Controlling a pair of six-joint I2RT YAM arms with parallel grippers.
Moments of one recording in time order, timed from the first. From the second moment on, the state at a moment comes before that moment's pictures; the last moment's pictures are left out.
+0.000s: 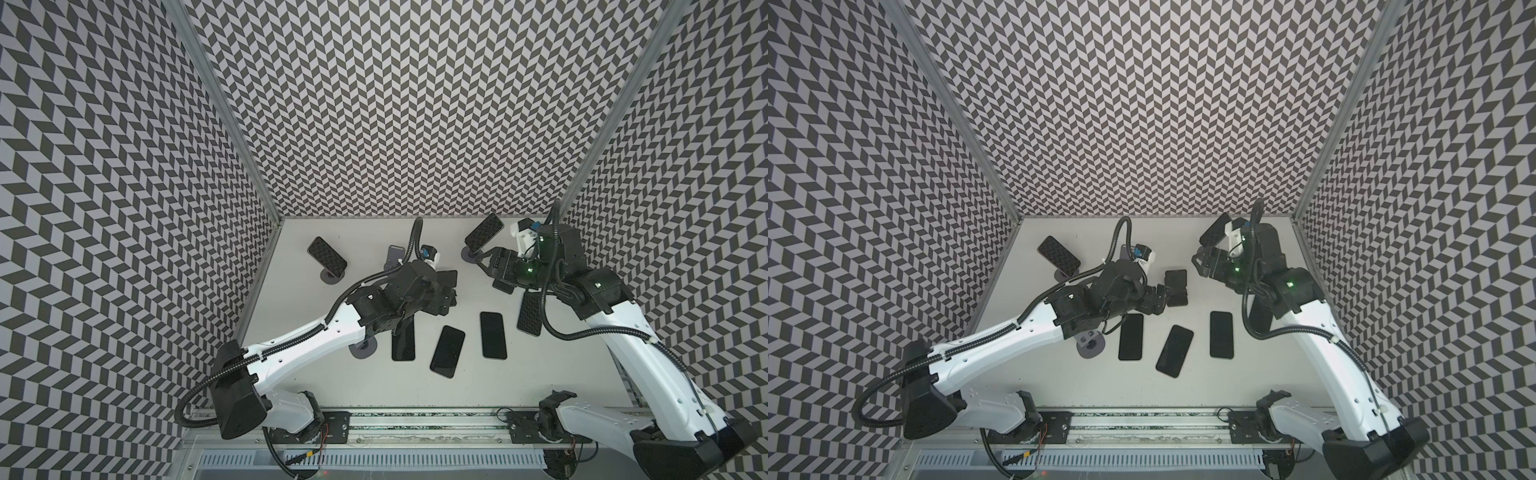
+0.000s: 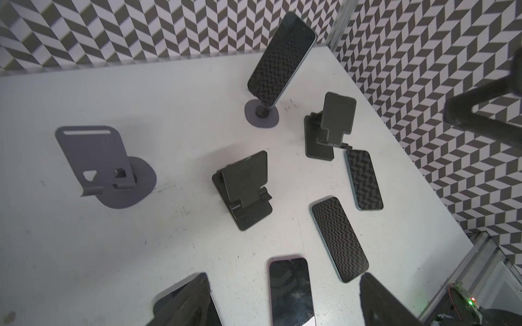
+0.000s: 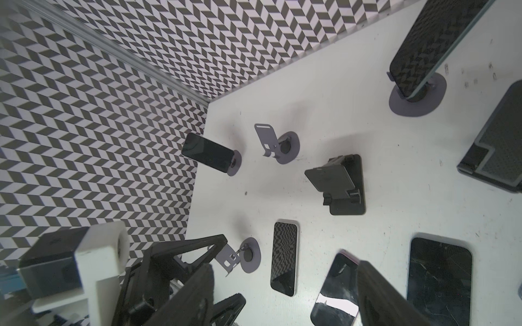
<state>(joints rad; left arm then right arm) -0.95 1.38 1.24 -0.44 -0.20 -0.45 0.36 1.15 1.34 -0.80 -0.28 0.62</state>
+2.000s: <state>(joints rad) -0.58 2.22 1.86 0.23 0.51 0.18 0.07 1.76 1.65 -0.46 0.06 0.62</state>
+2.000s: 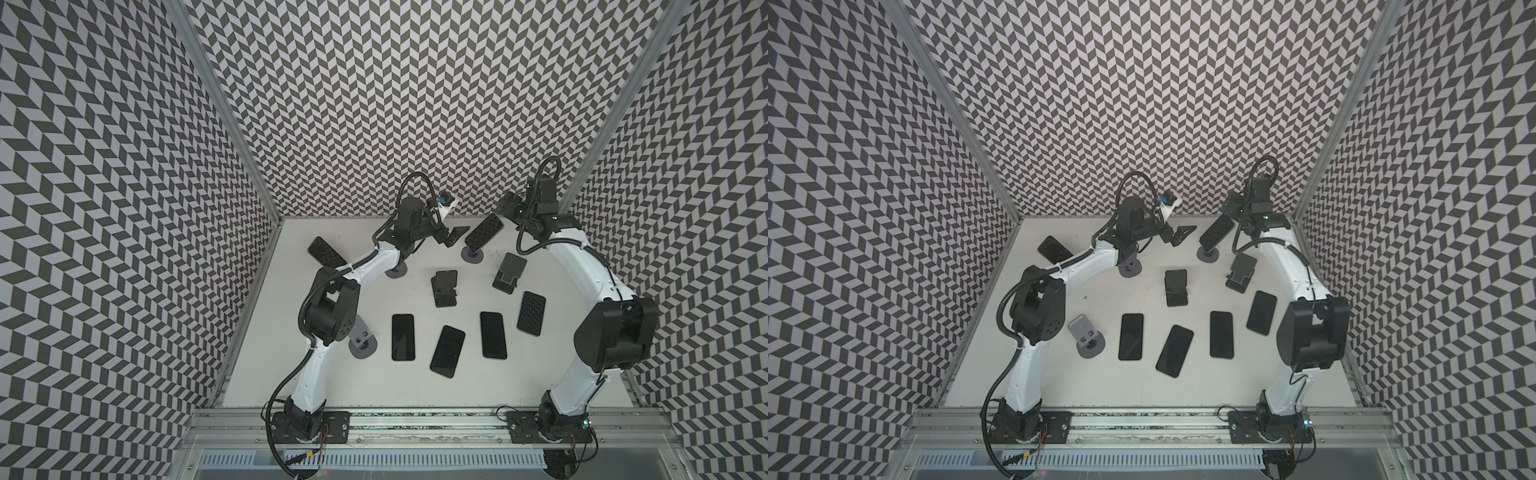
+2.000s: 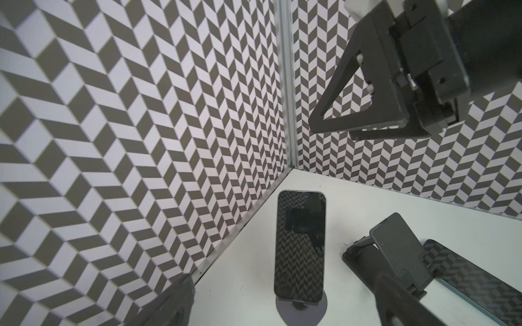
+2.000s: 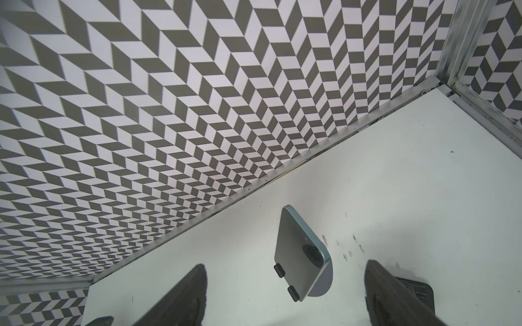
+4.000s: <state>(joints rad) -0.56 2.37 1.99 0.44 0.51 -0.08 0.04 1.76 1.52 -0.45 -0.12 0.67</state>
